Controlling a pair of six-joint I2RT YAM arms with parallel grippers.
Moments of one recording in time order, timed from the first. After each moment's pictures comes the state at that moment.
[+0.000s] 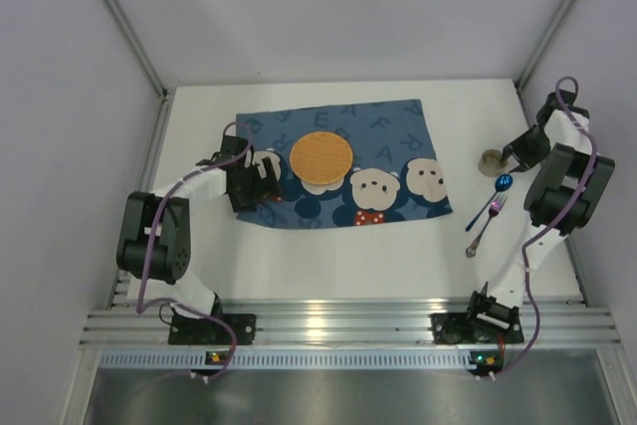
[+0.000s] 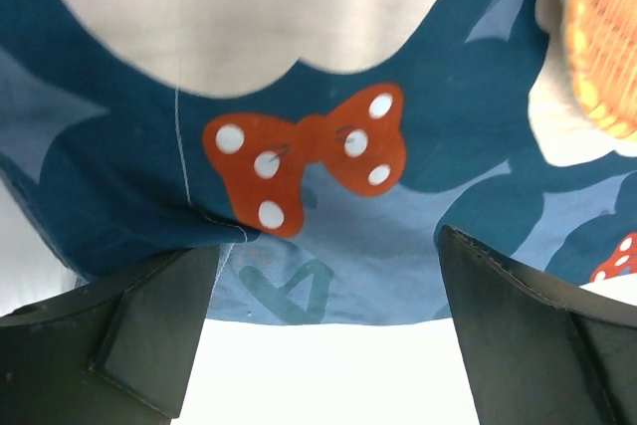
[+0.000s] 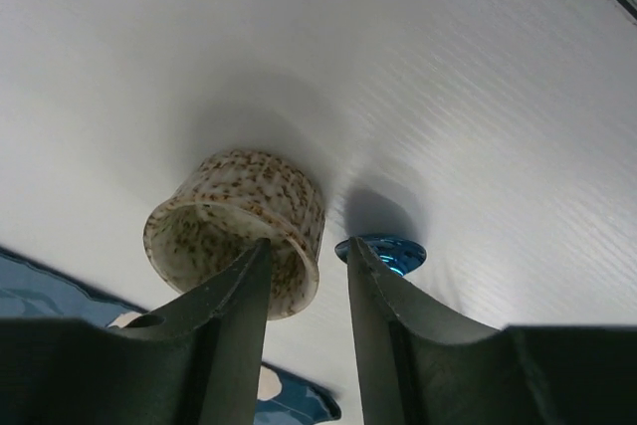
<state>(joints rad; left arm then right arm) -0.18 1.64 0.95 -0.40 0.19 -0.53 -0.42 2.09 1.71 -0.89 -0.05 0.58</state>
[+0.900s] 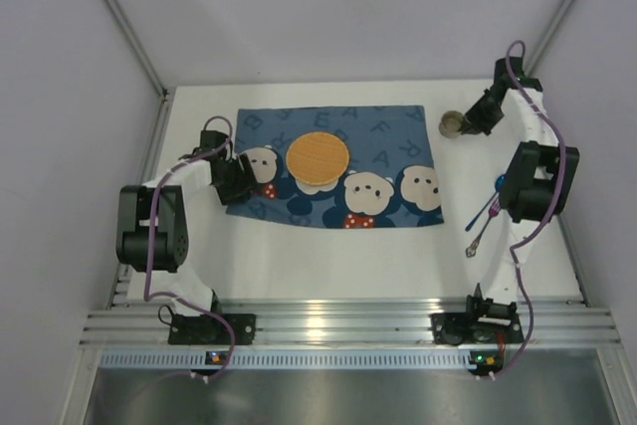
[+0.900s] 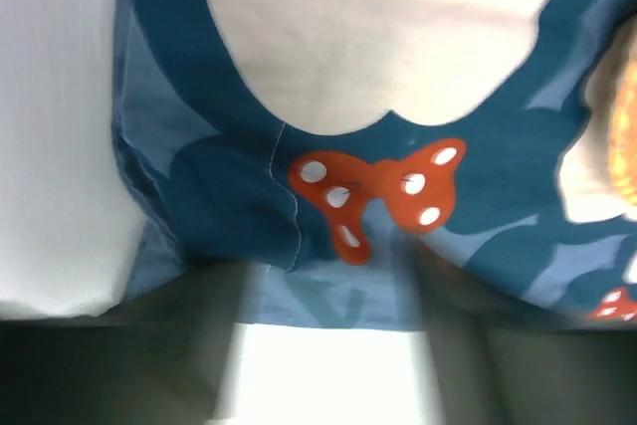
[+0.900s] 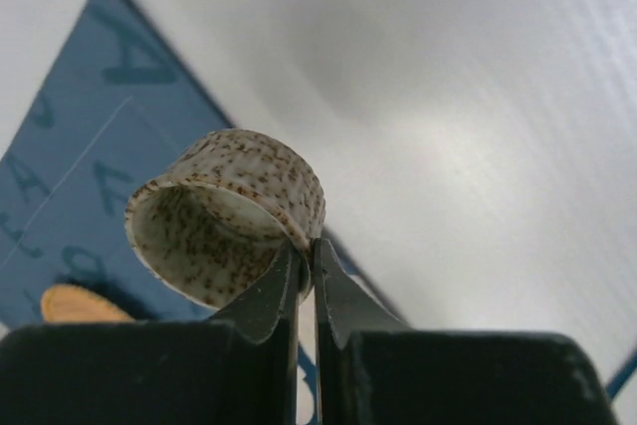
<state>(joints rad) -0.02 1.72 1.01 -0.42 0.21 -0.45 -0.16 2.12 1.90 -0.89 -0.10 0.64</state>
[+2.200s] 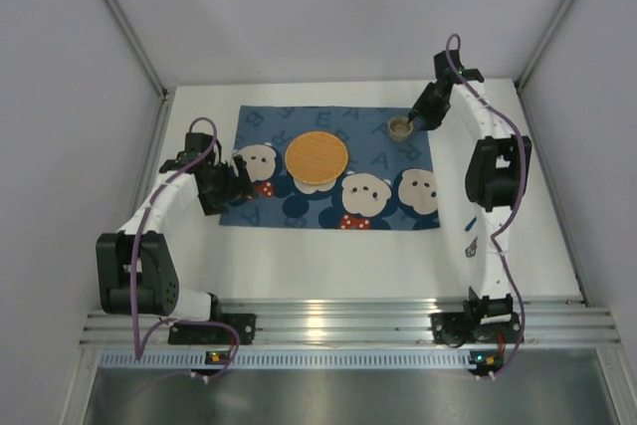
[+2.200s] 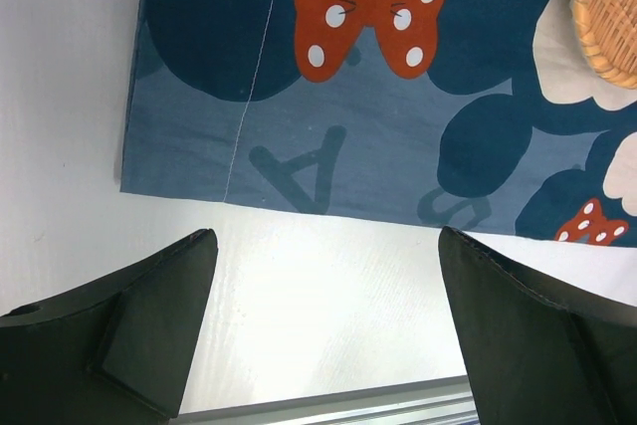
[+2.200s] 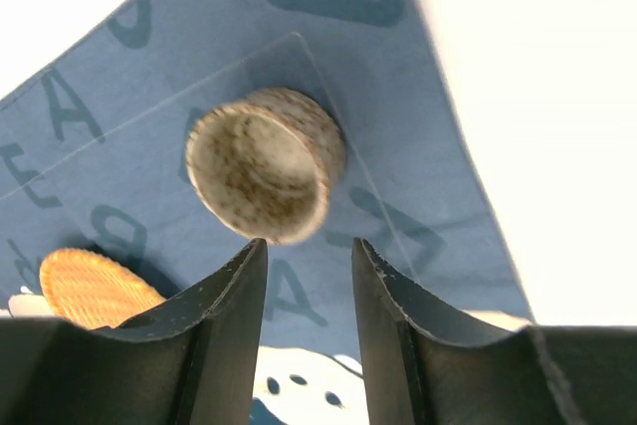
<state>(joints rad) -0.01 1.42 0.98 -0.68 0.19 -0.44 0.11 2.34 2.19 -0.92 -0.09 0.70</state>
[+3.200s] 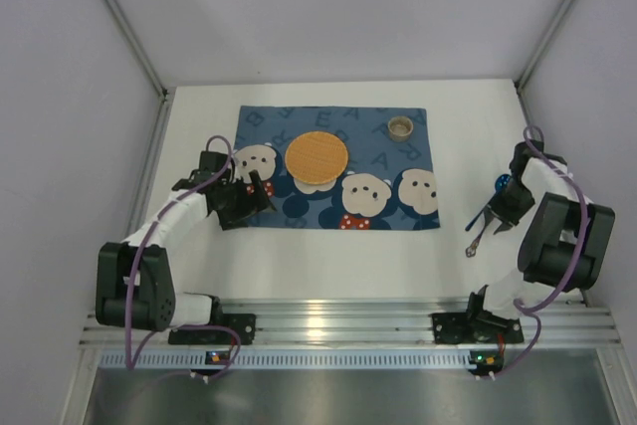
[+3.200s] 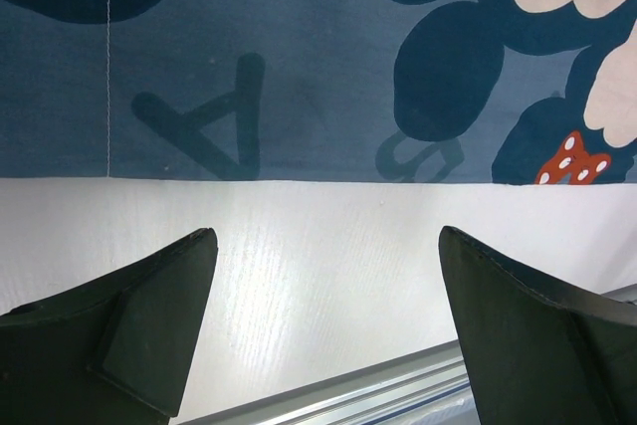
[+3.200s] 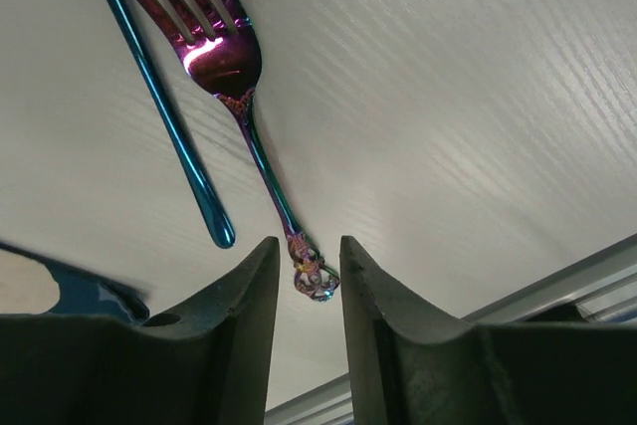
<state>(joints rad) -0.11 1.36 0.80 -0.54 0.30 -0.51 -0.32 1.58 1.04 -0.93 0.10 0.53</state>
